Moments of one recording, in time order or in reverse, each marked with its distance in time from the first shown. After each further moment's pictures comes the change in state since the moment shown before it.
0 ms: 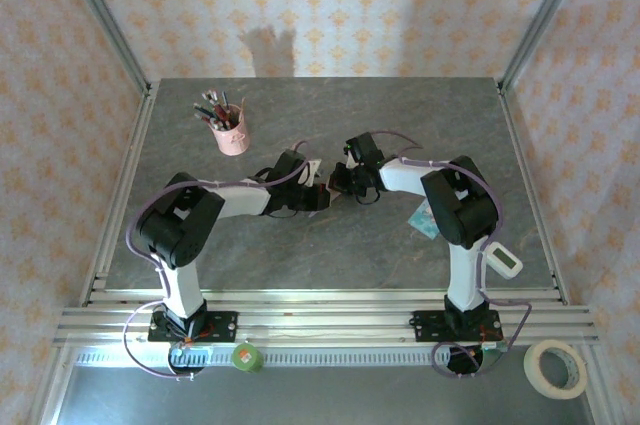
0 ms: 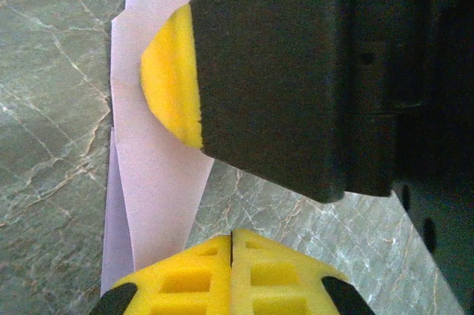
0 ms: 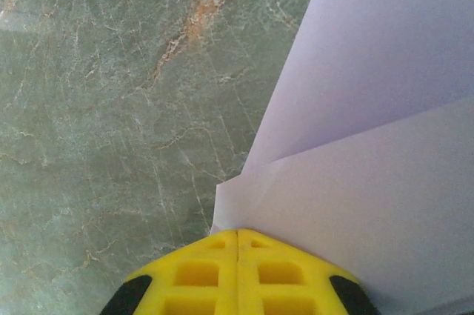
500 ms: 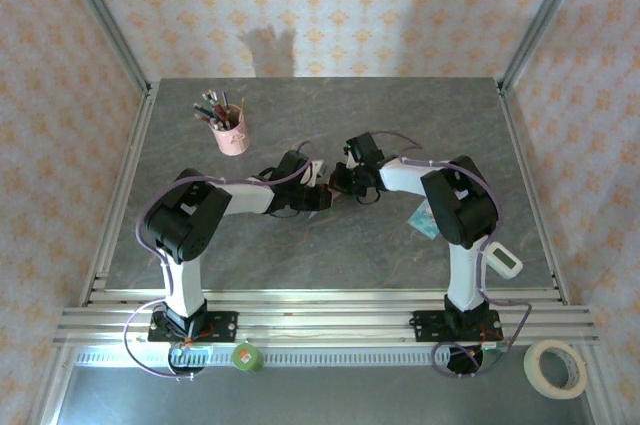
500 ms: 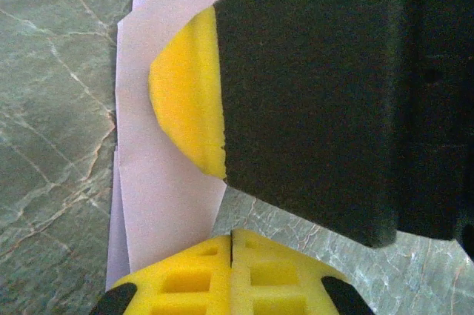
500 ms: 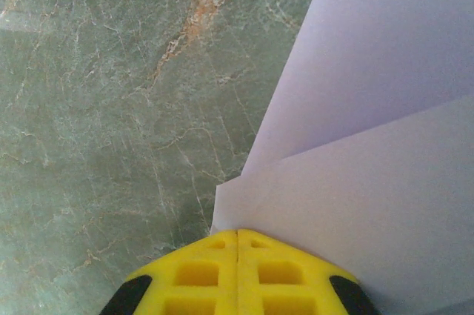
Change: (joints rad) left arm 0.000 0.055 0.027 0.010 0.000 0.001; right arm -0.003 0.003 0.000 0.002 -0.007 0.000
